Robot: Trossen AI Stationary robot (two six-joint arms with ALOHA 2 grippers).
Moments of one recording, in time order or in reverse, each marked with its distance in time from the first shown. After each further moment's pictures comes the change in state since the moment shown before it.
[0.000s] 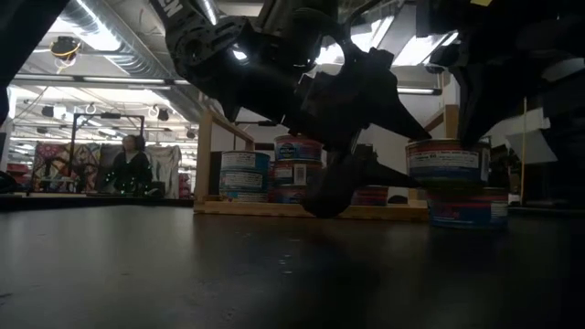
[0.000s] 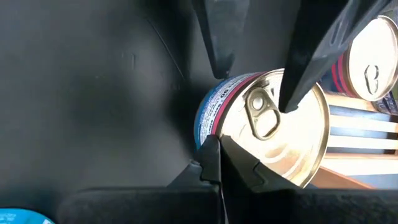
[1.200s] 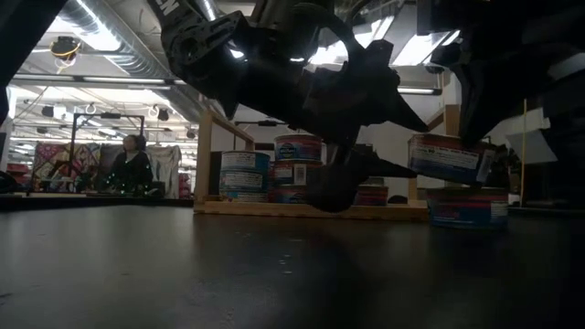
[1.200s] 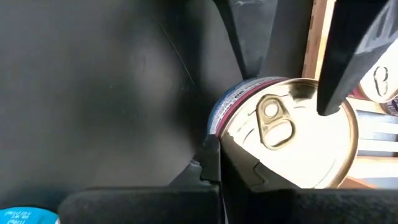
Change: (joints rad) left arm -0.024 0.000 -0.002 0.069 -0.115 0.101; right arm 0.002 0.000 0.000 0.021 -0.010 -0.002
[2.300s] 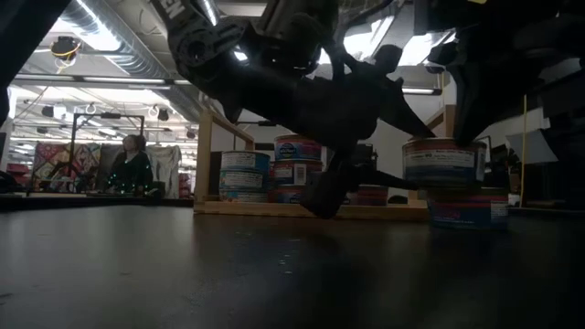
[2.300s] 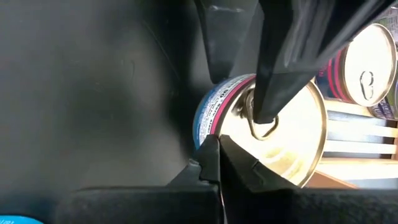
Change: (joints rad) left arm 0.033 -0.002 0.004 -0.084 0.179 0.141; right arm -0.002 0.000 0.000 -0.003 0.026 -0.004
